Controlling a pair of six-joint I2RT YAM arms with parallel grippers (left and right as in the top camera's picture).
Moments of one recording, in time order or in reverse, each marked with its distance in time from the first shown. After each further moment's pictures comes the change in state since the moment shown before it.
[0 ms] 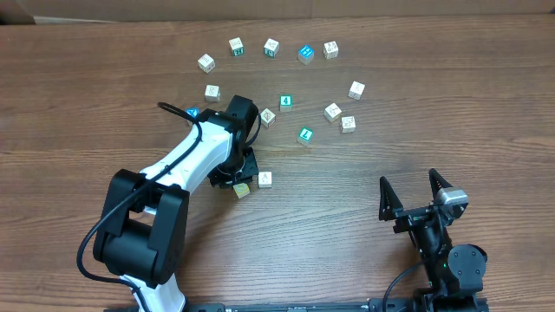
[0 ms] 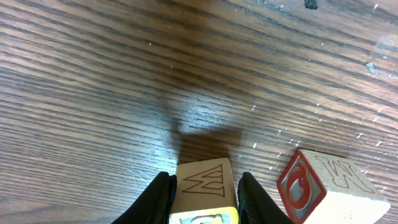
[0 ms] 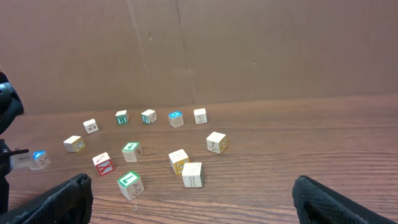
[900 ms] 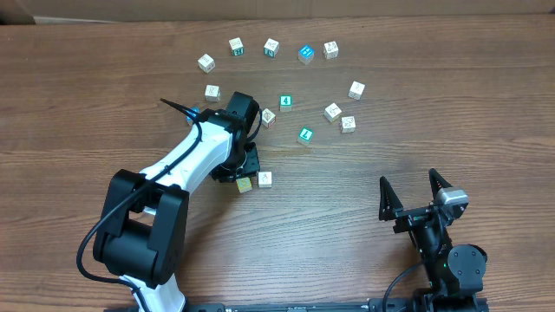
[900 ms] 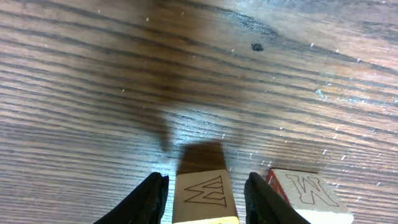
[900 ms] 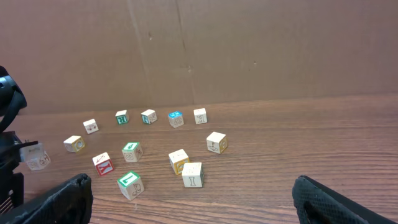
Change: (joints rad) left arm 0.000 -0.003 0.000 0.077 -0.004 0.073; right arm 0.000 0.000 0.000 0.000 0.000 0.000
